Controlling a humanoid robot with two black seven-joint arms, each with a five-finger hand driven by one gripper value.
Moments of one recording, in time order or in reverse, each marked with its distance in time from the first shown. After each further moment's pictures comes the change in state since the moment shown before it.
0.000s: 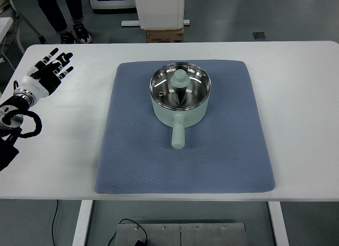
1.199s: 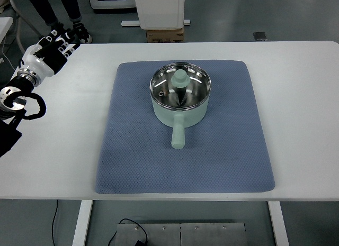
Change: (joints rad) left arm -0.116 0.003 0.004 -0.088 -0.042 -0.003 0.000; right arm 0.000 0.000 0.000 0.001 0.000 0.000 0.000
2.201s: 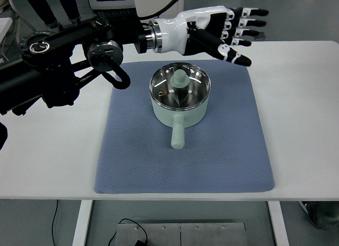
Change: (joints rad) left arm -0.459 -0.139 0.641 -0.579 0.220 -0.125 0.066; right arm 0.000 0.000 0.000 0.000 0.000 0.000 0.000
